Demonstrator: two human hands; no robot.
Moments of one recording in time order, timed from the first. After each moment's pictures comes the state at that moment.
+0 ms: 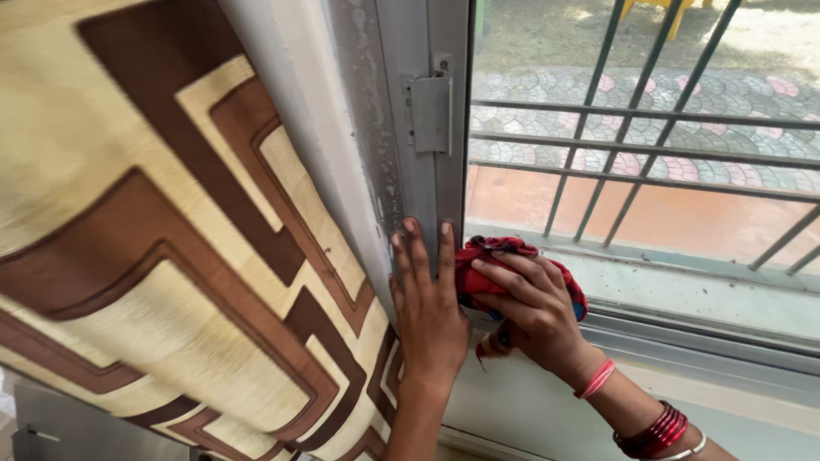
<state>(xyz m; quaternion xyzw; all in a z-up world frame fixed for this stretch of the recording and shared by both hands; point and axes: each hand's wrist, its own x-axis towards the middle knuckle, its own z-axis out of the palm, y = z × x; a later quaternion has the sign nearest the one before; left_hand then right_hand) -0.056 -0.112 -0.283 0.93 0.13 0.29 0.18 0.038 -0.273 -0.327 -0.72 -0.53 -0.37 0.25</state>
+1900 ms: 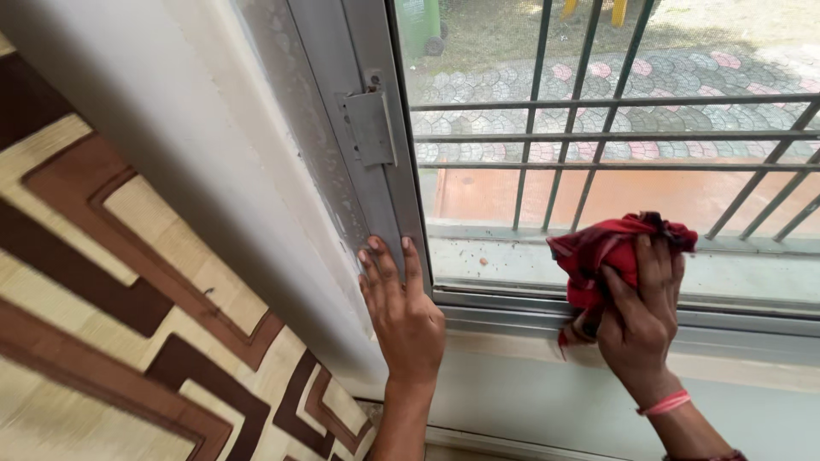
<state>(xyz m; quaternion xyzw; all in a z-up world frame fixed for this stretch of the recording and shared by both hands) -0.041 -0.112 -0.306 0.87 0.10 0.46 0.11 0.028 -0.365 -0.328 -0.75 -0.28 -0.51 0.32</state>
